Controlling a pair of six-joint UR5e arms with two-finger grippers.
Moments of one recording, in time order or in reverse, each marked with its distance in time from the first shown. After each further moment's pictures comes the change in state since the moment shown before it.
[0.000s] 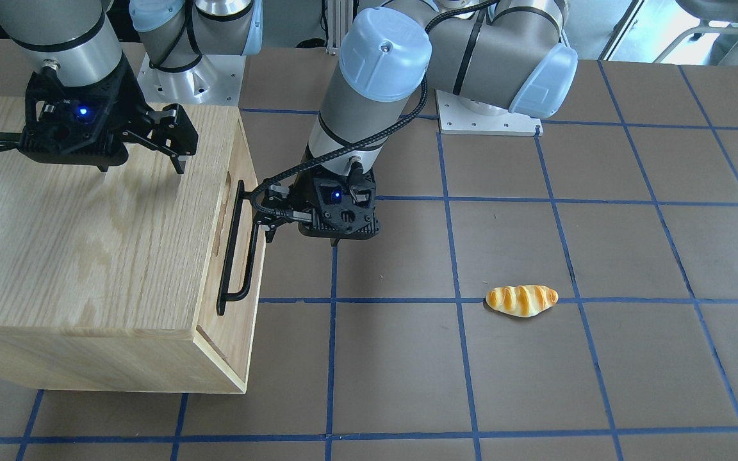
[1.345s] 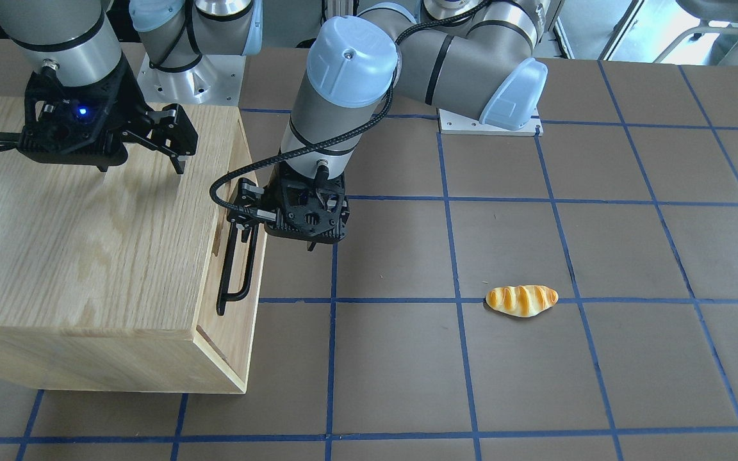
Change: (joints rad) left arm -0.038 -0.036 0.017 0.044 -0.005 0.046; right arm 0.000 0.000 0.000 0.000 0.000 0.000
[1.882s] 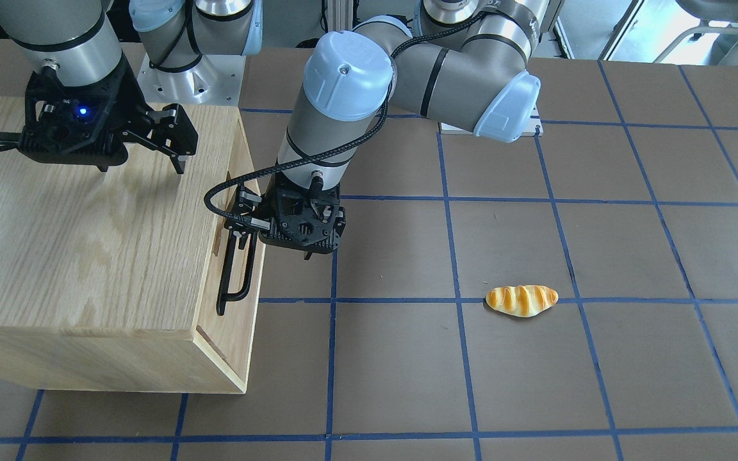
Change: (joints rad) left arm -0.001 -0.023 0.001 0.026 -0.001 0.032; right arm 0.000 0.000 0.000 0.000 0.000 0.000
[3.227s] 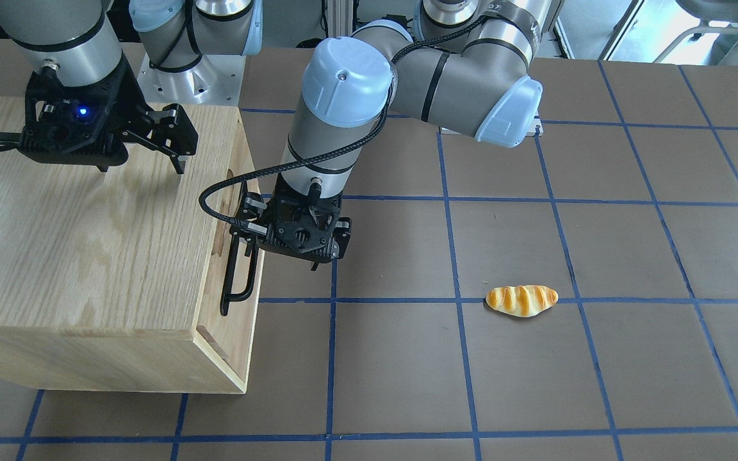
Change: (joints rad) left arm 0.006 -0.014 0.025 -0.014 0.045 0.101; right arm 0.000 0.000 0.000 0.000 0.000 -0.001
